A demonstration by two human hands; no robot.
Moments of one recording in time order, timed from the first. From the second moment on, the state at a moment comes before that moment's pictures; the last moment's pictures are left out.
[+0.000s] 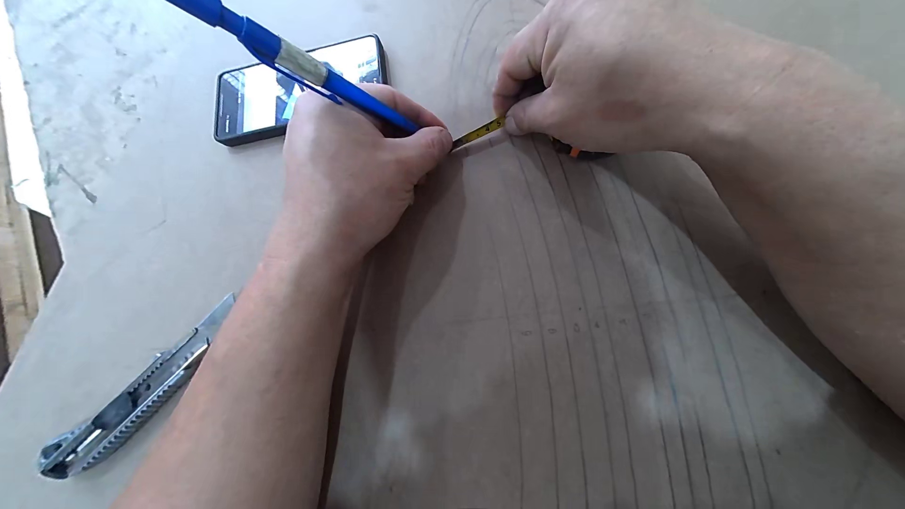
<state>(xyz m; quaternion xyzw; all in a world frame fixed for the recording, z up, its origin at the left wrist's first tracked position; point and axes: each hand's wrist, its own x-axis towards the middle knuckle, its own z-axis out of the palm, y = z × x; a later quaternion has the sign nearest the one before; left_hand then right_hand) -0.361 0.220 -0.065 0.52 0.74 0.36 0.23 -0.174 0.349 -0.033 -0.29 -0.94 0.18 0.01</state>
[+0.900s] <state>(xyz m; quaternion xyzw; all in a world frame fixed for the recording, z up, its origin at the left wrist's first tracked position) -0.343 0.187 -0.065 0.55 0.72 0.36 0.24 -0.148 0.304 -0.033 -0.32 -0.93 0.17 0.02</state>
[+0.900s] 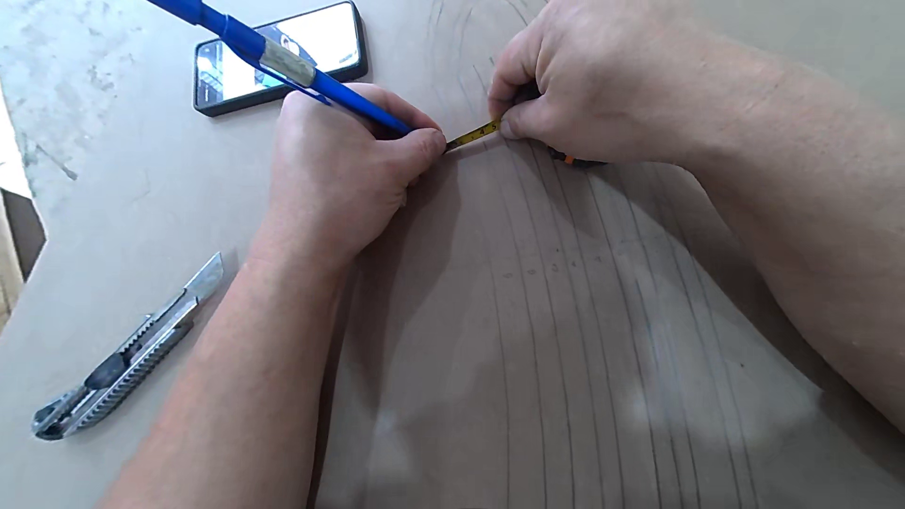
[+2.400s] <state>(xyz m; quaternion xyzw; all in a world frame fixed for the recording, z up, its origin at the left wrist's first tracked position) -0.311 0.110 -0.068 0.59 0.68 0.35 0.27 -0.103 0.209 -0.037 -0.37 -0.91 0.20 0.03</state>
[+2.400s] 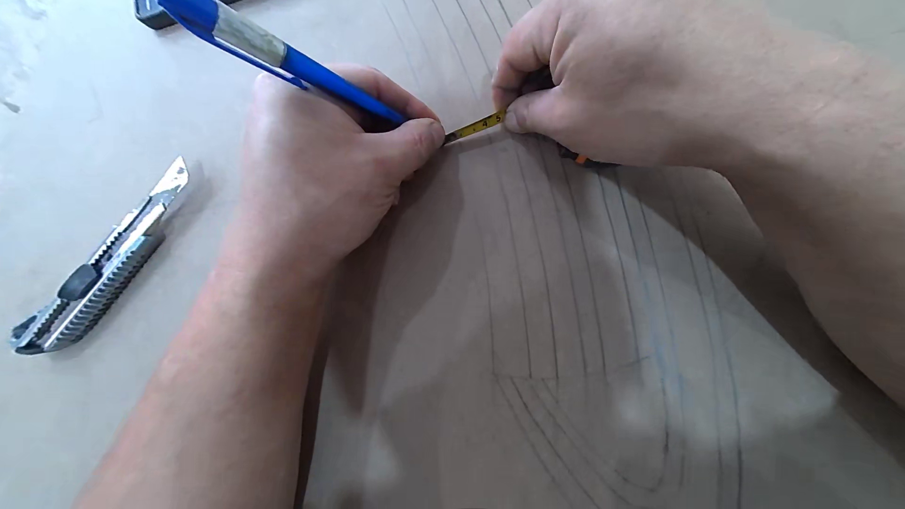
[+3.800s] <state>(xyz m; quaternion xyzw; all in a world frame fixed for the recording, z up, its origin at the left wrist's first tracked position) -0.298 0.049 -0.077 0.63 0.62 0.36 0.28 -0.072 0.127 -0.040 -0.38 -0.90 0.18 0.07</state>
